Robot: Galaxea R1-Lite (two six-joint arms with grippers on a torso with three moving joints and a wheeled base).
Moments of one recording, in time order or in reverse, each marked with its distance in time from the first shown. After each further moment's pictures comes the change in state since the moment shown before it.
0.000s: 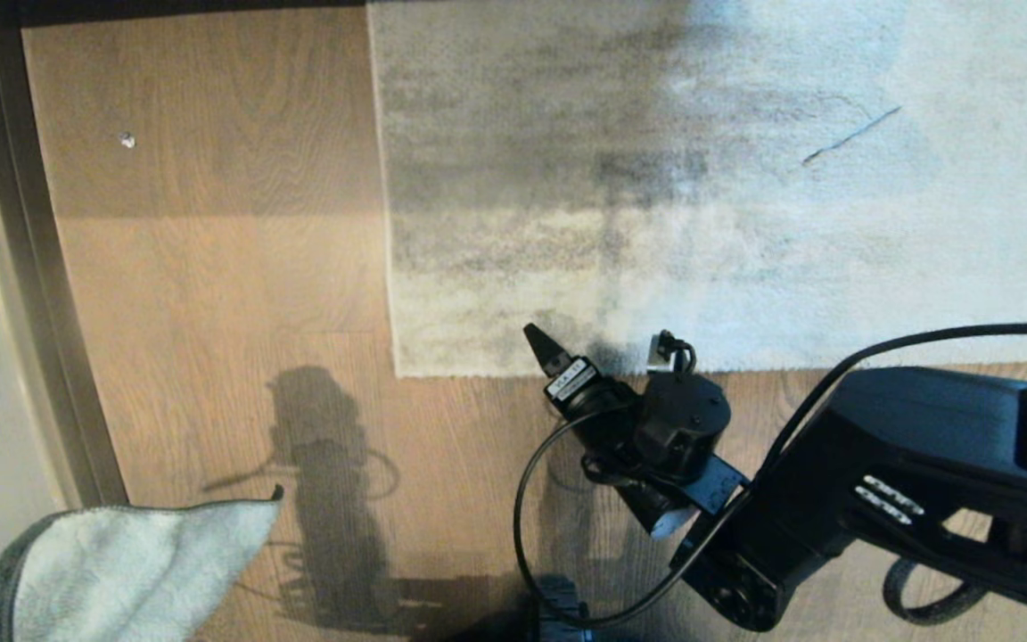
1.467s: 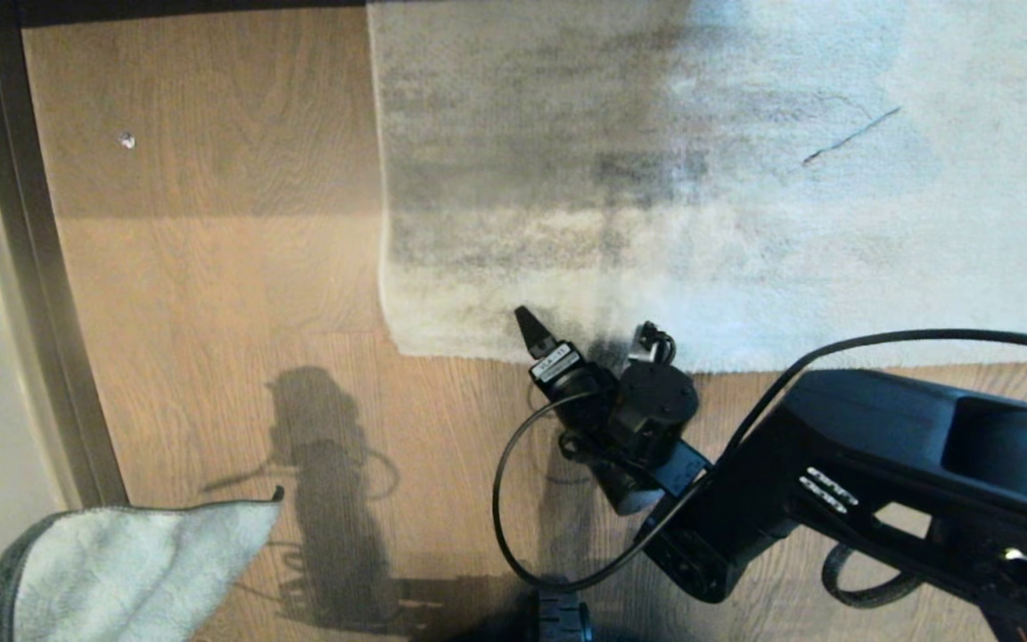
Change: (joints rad) left arm 0.000 0.000 0.000 0.000 0.000 0.000; right arm -0.012 0.091 -0.168 -0.001 -0.046 -0.016
